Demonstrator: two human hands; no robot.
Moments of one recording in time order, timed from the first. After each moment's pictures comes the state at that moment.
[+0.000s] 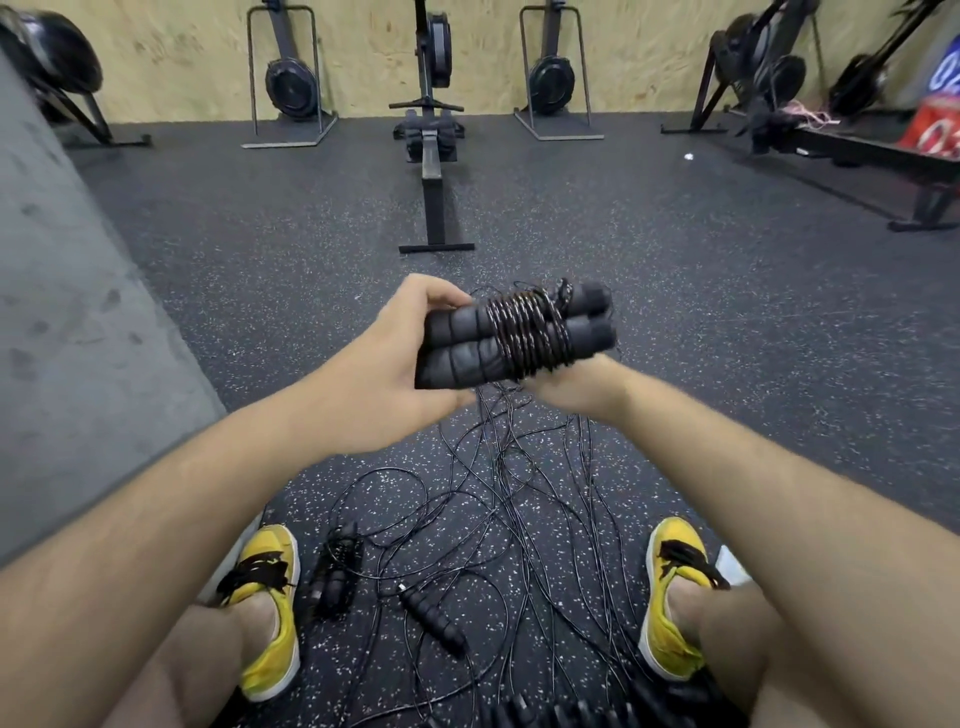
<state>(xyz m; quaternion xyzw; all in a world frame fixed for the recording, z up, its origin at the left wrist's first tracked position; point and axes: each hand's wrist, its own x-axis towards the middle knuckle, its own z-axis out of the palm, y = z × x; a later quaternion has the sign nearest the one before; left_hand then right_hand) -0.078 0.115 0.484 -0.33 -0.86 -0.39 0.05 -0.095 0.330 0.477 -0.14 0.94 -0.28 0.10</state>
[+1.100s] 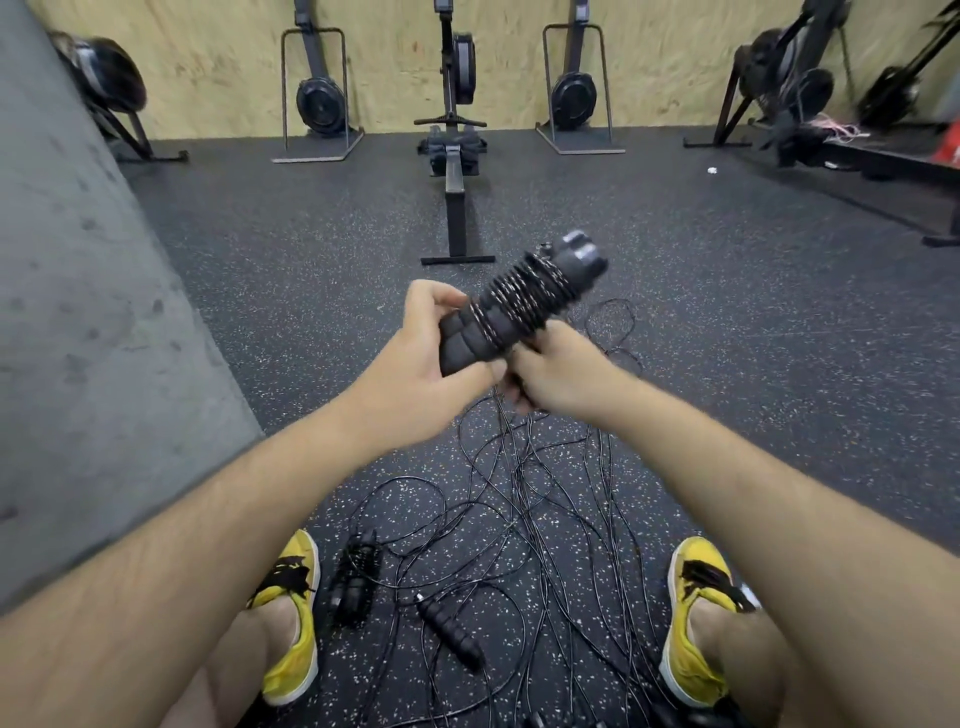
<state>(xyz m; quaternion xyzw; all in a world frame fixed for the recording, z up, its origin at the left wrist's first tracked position) -0.079 0.124 0.482 -0.23 -0.85 -0.48 0.07 -0.092 0.305 0.488 -0.15 0.87 -0.46 0.06</state>
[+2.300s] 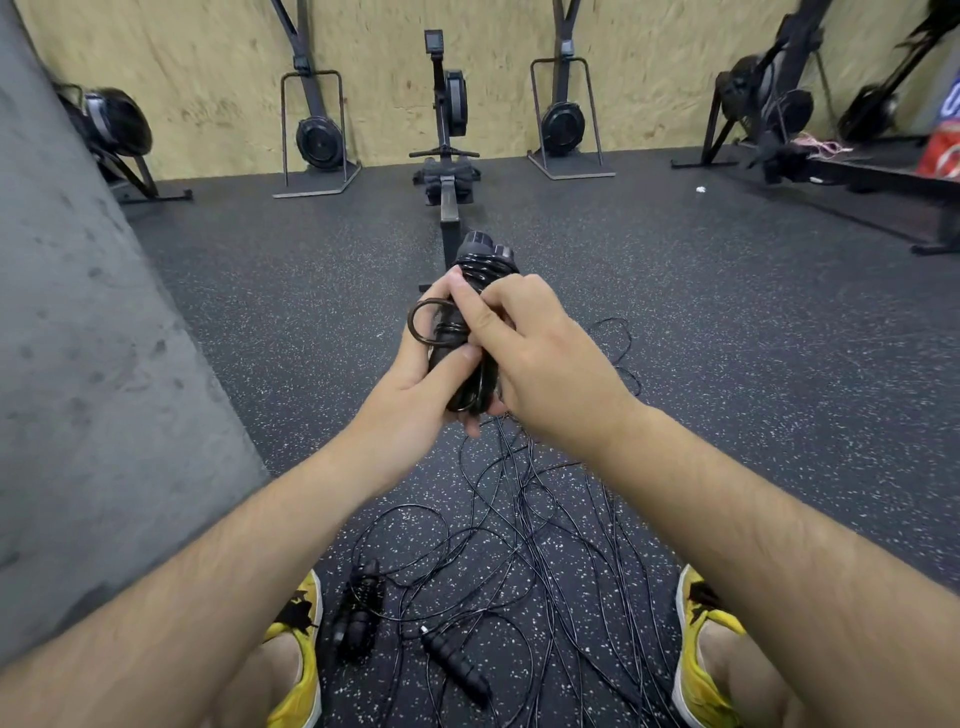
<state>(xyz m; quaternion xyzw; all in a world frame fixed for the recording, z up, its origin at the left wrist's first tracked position) -0.078 0.141 0.484 -0.22 -0.66 -0.72 0.00 -0.087 0.298 0.505 -0.35 0.84 -0.15 -0.38</state>
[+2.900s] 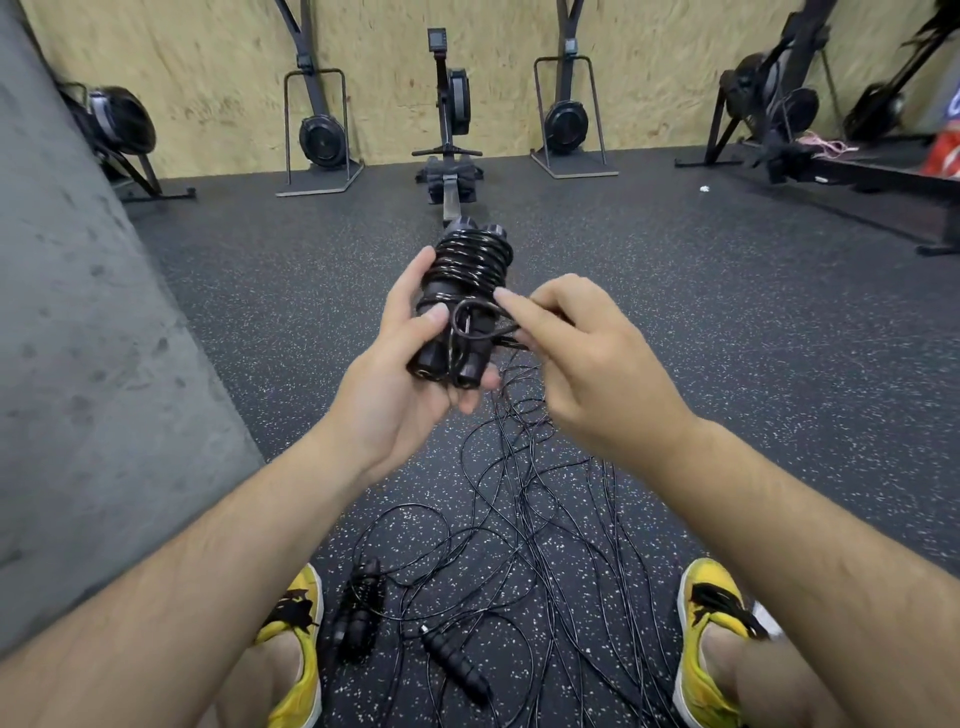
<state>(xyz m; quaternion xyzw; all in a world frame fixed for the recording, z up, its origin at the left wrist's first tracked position) -0.077 0.138 0.505 -0.20 -0.55 -0.81 -0.05 -0.074 0.328 0.508 -0.35 0.83 -0.19 -0.39</state>
